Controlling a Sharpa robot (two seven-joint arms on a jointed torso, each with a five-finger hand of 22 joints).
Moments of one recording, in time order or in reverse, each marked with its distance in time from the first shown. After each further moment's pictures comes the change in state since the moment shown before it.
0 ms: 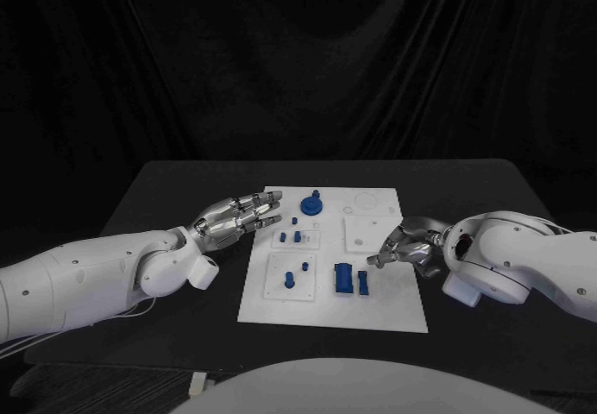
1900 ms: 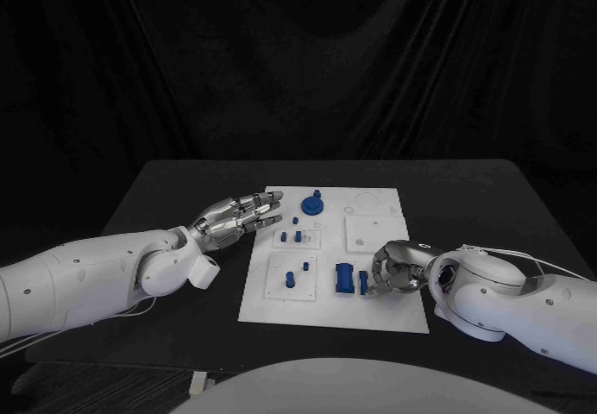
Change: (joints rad) left arm -0.001 -0.002 0.000 -0.003 0.000 0.001 0.000; left_hand 0.004 0.004 0.010 -0.010 0.009 0.004 0.004 0.000 0.001 0.000 0.000 0.000 0.000 0.000 0.000 0.000 0.000 0.000 0.000 0.000 0.000 0.000; right arm -0.161 0.054 -0.001 -0.056 -0.525 -0.060 0.091; right_hand 0.179 0.068 -0.231 0.049 -0.193 -0.140 -0.047 0.437 0.318 -0.002 -0.044 0.013 0.004 -0.002 -0.036 0.005 0.000 0.000 -0.002 -0.031 -0.006 0.000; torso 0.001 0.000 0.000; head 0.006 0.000
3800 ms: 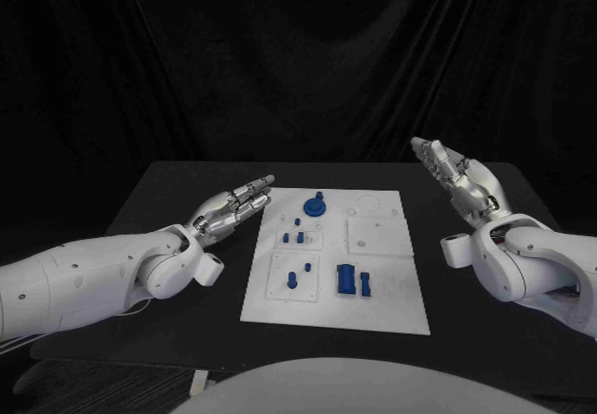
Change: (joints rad) left arm 0.000 -0.035 0.000 0.062 -0.113 -0.285 0.084; left_hand -0.251 -0.075 -0.130 0.053 -0.224 -0.040 -0.110 -0.106 -0.019 -0.016 -0.150 -0.099 -0.017 -0.012 -0.096 -0.023 -0.008 -0.024 -0.025 -0.162 -0.010 -0.016; right arm 0.108 -0.082 0.001 -0.068 1.127 -0.372 0.991; right_hand -0.762 -0.066 0.140 0.062 -0.076 -0.497 0.002 -0.779 -0.752 -1.273 0.107 -1.438 -1.114 -1.317 0.220 -1.459 -1.302 0.030 -1.461 0.153 -1.224 -1.288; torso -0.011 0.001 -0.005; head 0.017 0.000
